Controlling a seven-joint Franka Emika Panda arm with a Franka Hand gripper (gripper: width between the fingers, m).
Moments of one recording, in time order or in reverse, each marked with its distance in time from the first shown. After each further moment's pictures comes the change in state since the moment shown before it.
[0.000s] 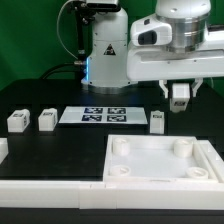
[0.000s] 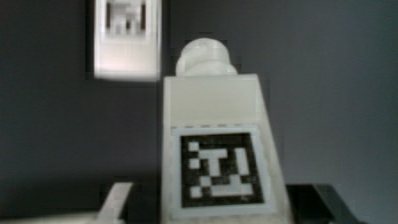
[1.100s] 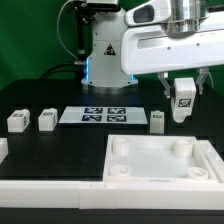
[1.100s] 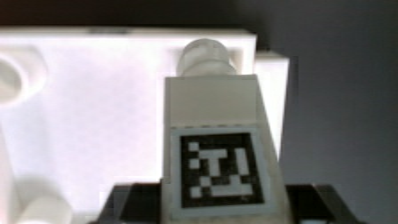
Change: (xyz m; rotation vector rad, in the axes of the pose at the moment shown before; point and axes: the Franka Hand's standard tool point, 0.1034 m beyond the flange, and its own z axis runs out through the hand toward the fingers) arm 0.073 -0.002 -0.040 0.019 0.195 -0.103
